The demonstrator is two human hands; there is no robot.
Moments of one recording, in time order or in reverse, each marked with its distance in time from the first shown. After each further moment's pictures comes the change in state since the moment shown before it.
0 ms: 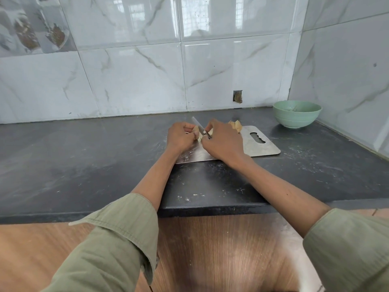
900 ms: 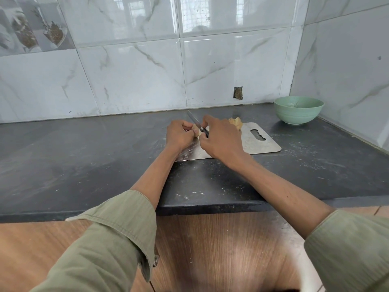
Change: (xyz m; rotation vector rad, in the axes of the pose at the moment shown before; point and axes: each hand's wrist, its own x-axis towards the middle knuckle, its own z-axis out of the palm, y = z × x) left_hand -0.010 0.008 -0.003 -0.029 0.012 -0.044; right_hand -0.005 -0.002 0.000 -0.022 0.075 -0.143
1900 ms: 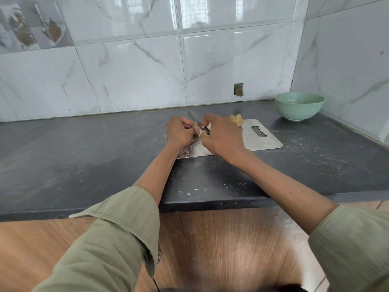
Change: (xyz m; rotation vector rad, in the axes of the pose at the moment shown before) left_hand 0.005 -0.006 0.000 0.024 0.027 0.005; right_hand 0.001 0.000 0.003 0.020 -0.033 0.038
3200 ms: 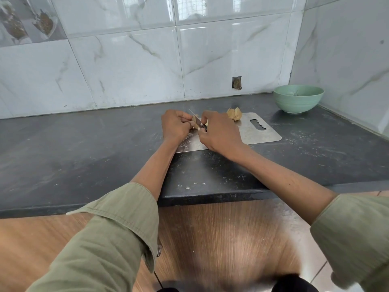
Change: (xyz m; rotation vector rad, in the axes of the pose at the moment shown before) left_hand 0.003 -0.009 -0.004 -0.071 0.012 0.063; right_hand -0.002 0.005 0.012 0.006 -0.046 0.005
